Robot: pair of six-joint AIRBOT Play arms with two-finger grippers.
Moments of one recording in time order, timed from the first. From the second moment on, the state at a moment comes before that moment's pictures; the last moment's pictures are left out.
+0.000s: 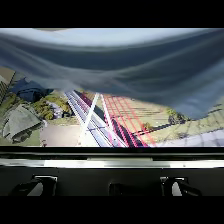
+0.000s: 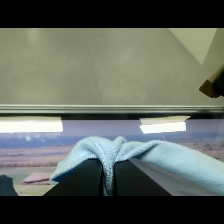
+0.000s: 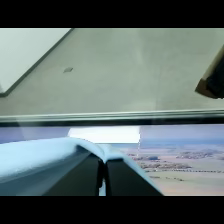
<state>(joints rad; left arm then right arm) 0.14 -0.89 1.86 1.20 -1.12 -1.50 -0.36 -0.71 1.78 -0.94 1.20 1.46</state>
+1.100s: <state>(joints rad) -0.01 -1.76 1.57 1.18 -0.95 -1.57 -0.04 -1.61 1.53 -1.29 0.99 1.92</state>
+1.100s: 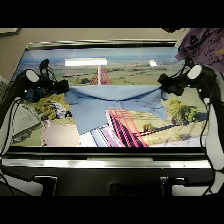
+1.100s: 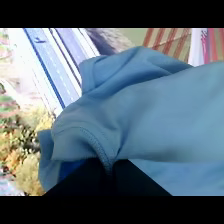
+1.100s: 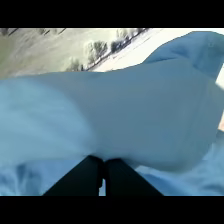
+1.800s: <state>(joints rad) 0.22 -1.65 1.64 1.21 -1.14 -1.58 -0.34 -1.57 1.51 -1.15 1.15 1.74</state>
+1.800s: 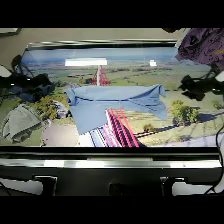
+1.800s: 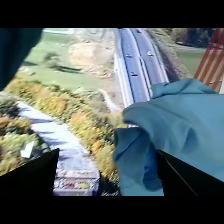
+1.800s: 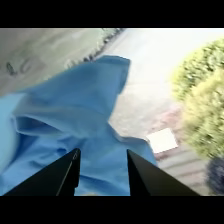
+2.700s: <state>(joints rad) 0.27 -1.58 1.59 1.21 -1.29 -1.57 -0.49 -1.59 0.99 -0.74 1.13 1.23</state>
